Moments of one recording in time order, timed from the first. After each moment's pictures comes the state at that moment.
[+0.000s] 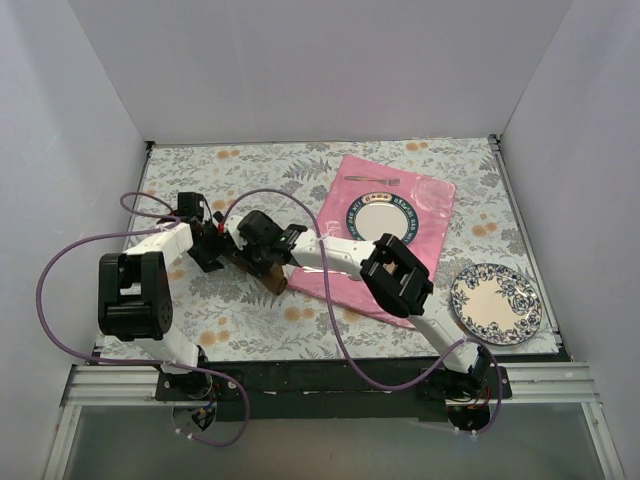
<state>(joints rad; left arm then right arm) 0.02 1.63 0.94 -0.43 0.18 -0.69 1.09 2.35 1.90 -0.39 -0.03 -0.03</state>
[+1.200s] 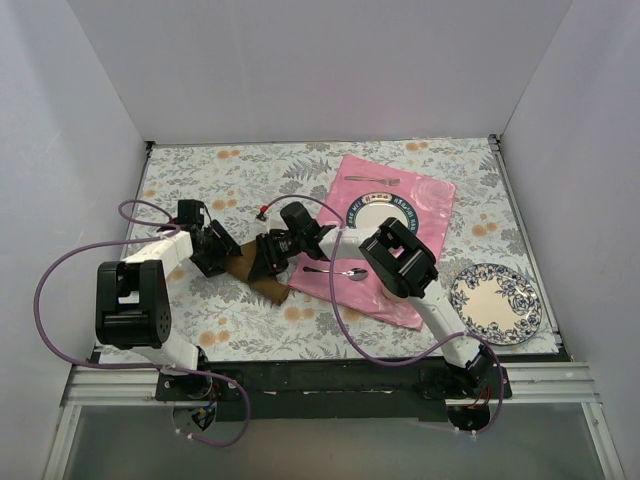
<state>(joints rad) 0.02 1.55 0.85 -0.42 0.13 -0.72 0.86 2.42 1.60 0.25 -0.89 0.75</state>
